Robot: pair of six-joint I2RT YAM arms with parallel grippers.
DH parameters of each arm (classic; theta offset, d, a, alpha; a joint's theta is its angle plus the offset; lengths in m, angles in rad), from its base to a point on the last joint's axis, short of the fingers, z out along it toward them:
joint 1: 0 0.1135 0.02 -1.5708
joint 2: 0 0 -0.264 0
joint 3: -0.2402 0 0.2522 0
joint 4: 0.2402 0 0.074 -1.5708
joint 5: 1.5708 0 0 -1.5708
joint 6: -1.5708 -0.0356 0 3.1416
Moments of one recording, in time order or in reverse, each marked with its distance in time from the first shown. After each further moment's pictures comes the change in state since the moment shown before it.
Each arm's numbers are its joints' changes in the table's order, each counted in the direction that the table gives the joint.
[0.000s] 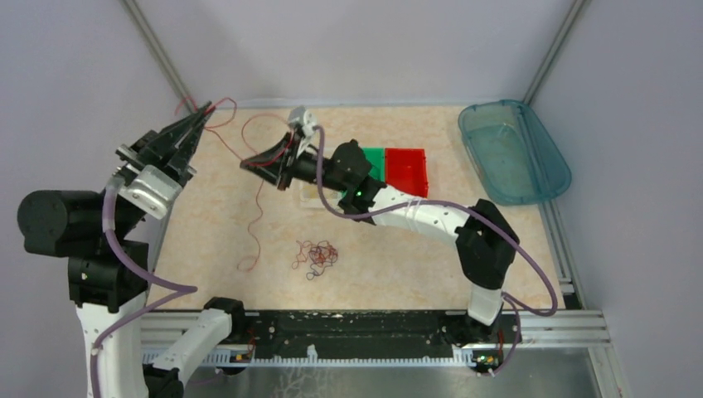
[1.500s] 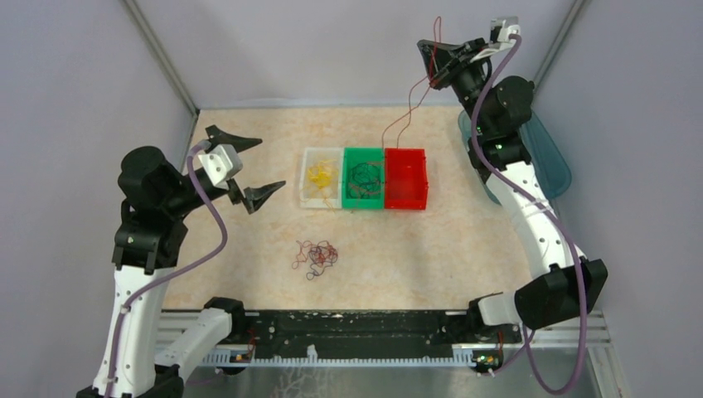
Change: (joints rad) left arm 0.000 0.005 0.312 0.350 0.195 0.105; right arm -0.762 -0.443 -0.040 0.343 0.161 -0.109
